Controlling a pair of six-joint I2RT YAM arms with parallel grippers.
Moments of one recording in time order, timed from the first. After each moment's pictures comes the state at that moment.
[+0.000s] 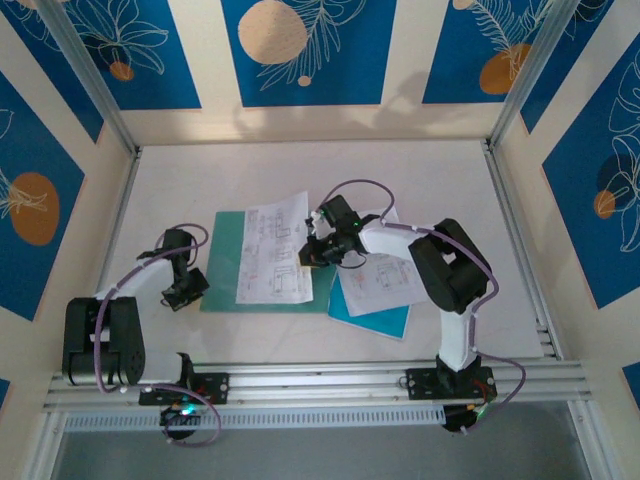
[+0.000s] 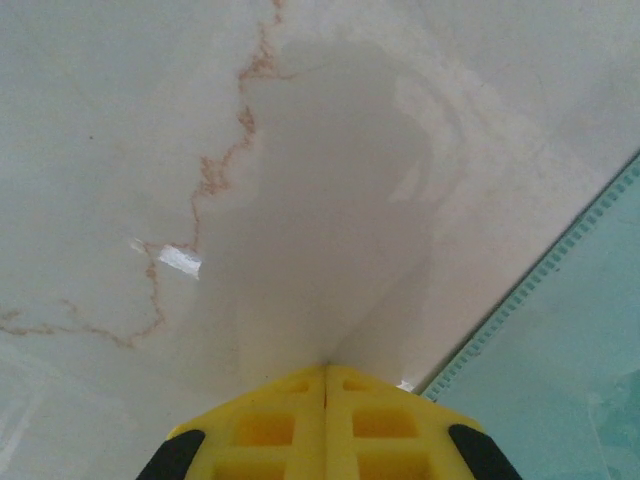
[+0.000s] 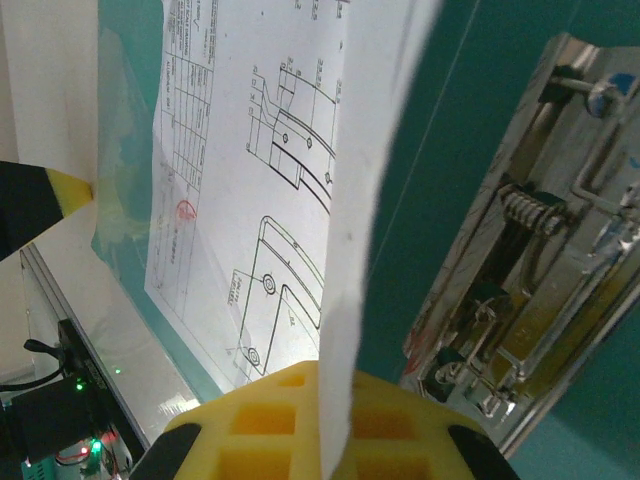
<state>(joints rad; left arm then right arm) 0.01 1.36 0.65 -0.69 -0.04 -0.60 0.65 1.94 1.19 -0.28 -0.60 0.56</state>
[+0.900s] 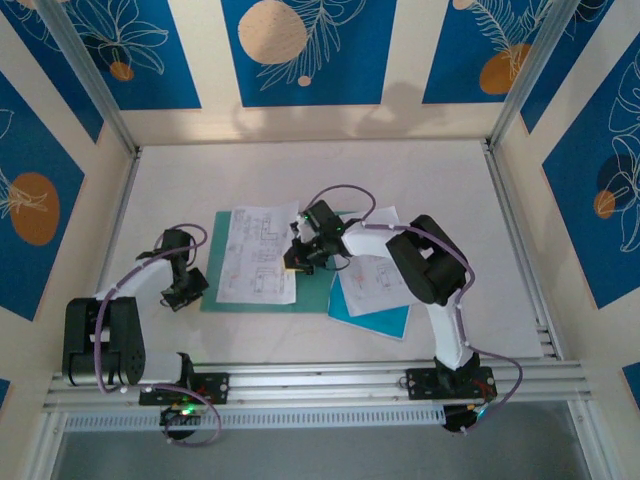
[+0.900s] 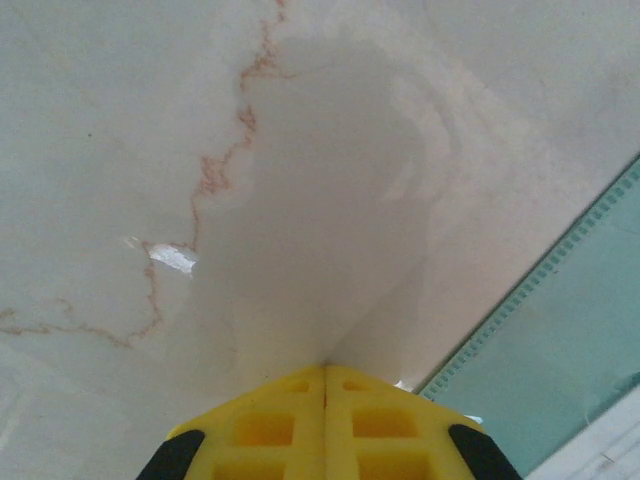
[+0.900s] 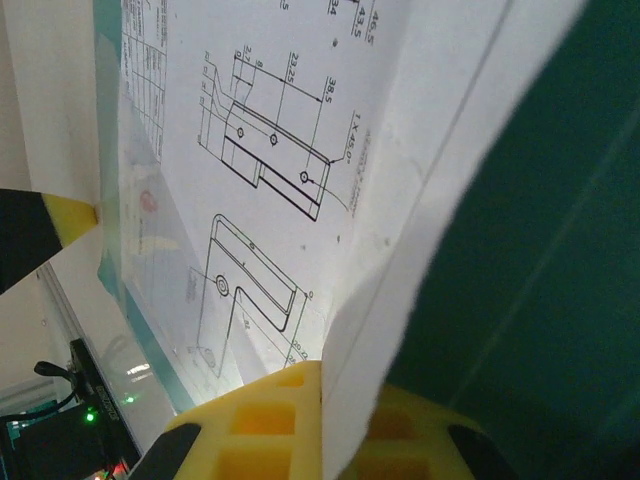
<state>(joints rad) 0.02 1.36 0.64 -0.69 -0.03 -0.61 0.71 2.08 1.28 -0.18 -0.62 0.65</state>
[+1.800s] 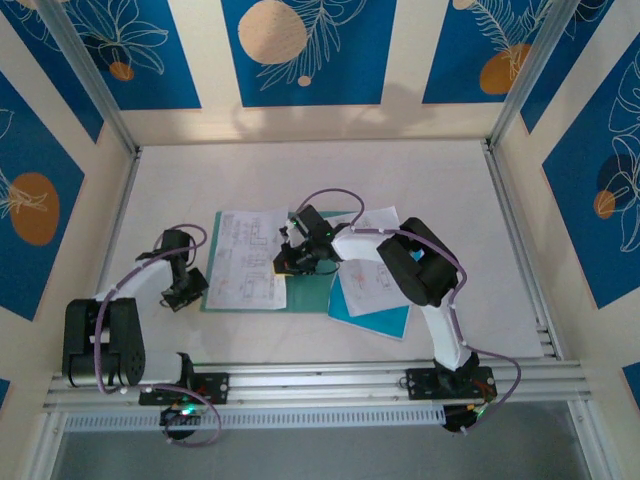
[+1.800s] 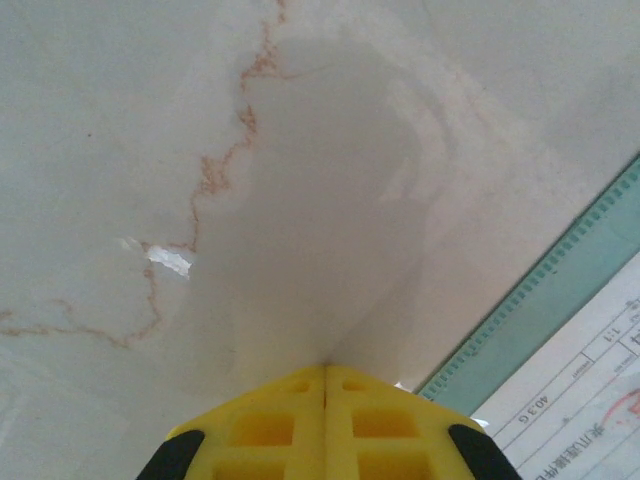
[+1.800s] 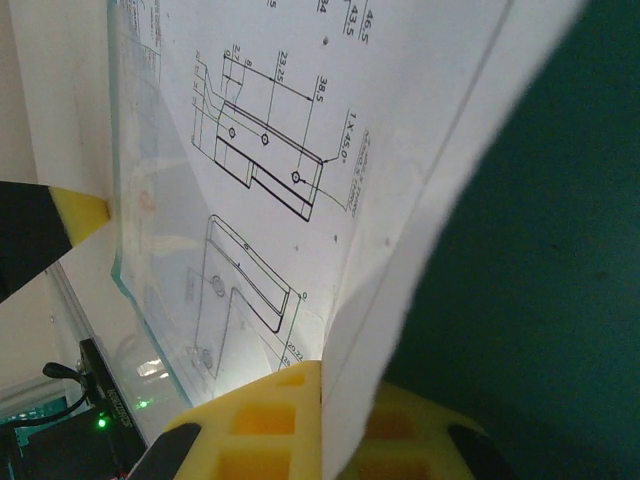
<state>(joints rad) 0.02 1.36 0.64 -0.68 -0.03 -0.61 0.77 2.11 1.31 -0.16 -0.60 0.71</state>
